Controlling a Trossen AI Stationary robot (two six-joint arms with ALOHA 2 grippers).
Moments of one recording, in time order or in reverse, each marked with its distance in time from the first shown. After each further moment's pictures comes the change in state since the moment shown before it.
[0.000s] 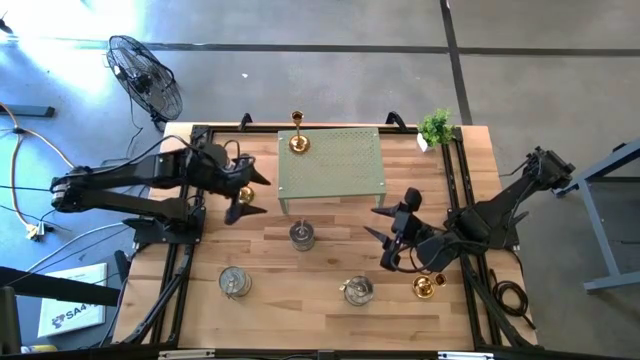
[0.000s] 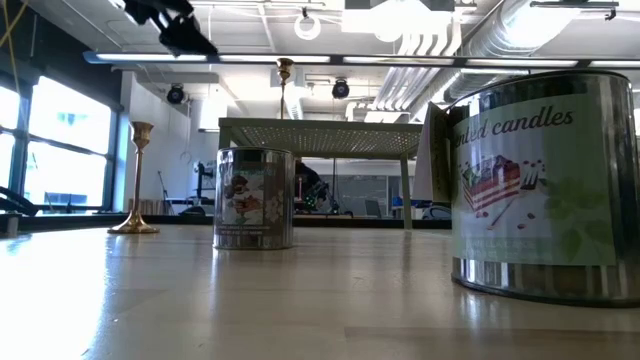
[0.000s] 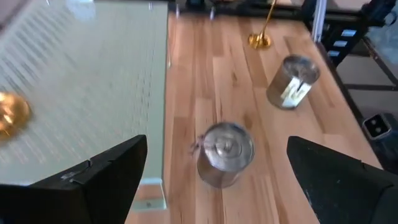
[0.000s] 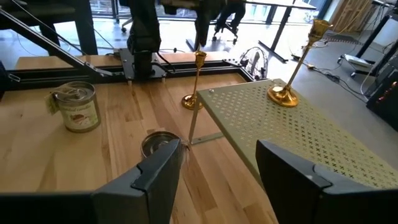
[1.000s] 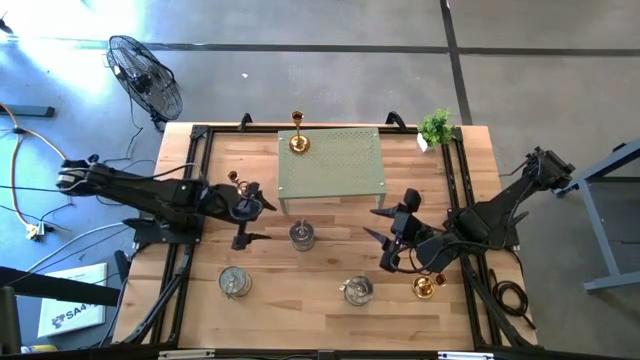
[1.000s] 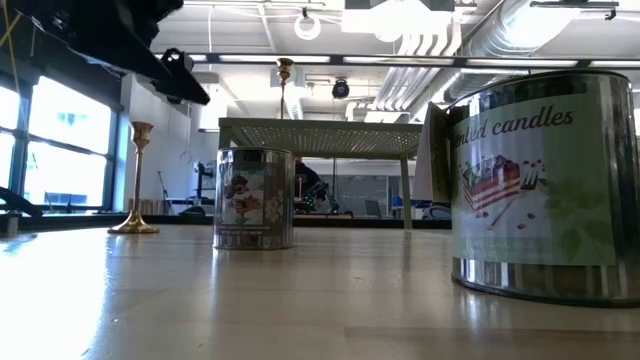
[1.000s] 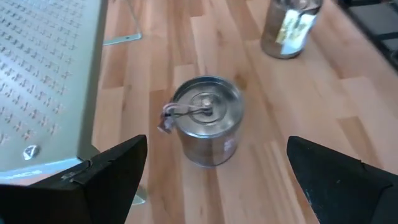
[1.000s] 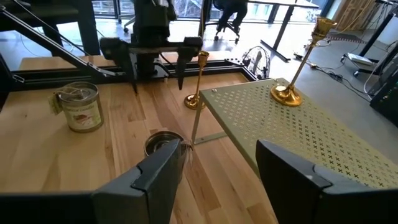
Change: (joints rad) left arm -0.271 0.041 -0.293 0.296 -0.242 0.026; right arm 0.000 0.003 0.000 0.007 -0.010 0.004
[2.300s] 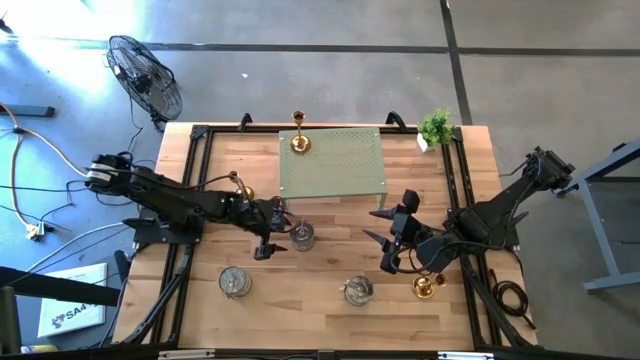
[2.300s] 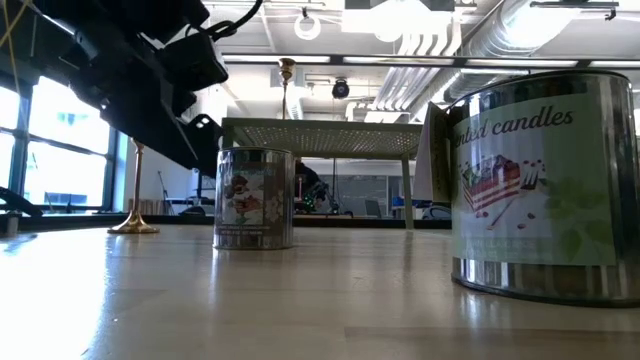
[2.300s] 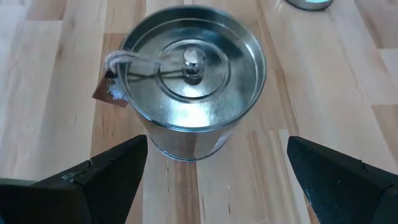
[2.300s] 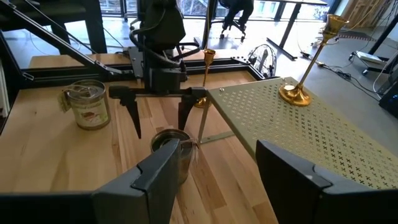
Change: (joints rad) left arm 0.002 0.426 0.001 0.254 0.088 -0.110; right arm 0.000 0.000 0.000 0.004 -0.027 0.000
